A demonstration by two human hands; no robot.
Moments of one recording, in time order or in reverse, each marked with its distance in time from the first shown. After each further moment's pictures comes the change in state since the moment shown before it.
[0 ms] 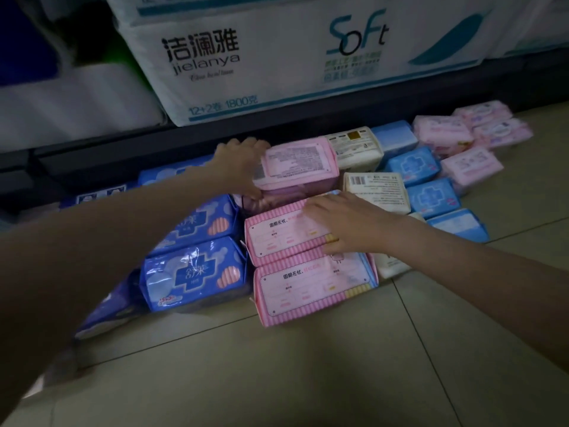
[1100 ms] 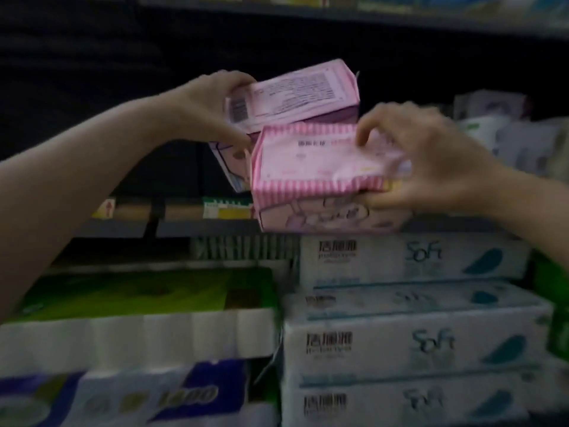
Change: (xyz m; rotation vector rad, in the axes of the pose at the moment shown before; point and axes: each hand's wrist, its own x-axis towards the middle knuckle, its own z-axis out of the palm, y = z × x) left_hand -0.260 -0.168 -0.522 -0.213 0.964 0.055; right_hand -0.096 -0.131 -0.531 -0.378 1.191 -0.205
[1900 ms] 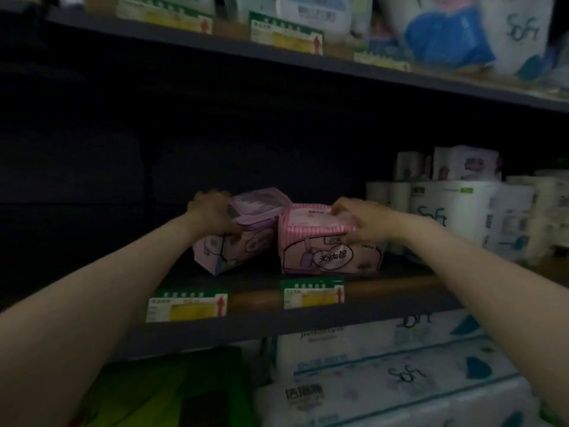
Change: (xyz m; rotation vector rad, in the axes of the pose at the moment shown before) left_hand 0.144 -0.104 0.113 0.183 -0.223 -0.263; right_hand 0.099 0.173 0.116 0.008 -0.622 0.567
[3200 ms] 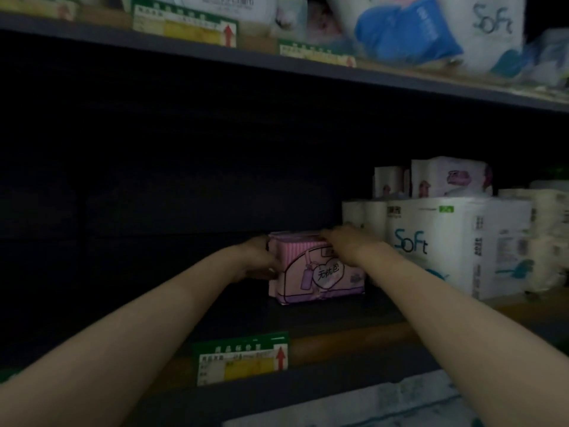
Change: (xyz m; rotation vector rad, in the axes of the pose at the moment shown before) left_hand 0.058 0.140 0.073 -0.872 -0.359 -0.061; right_hand 0.059 0.083 0.029 -0.361 0.017 0.181
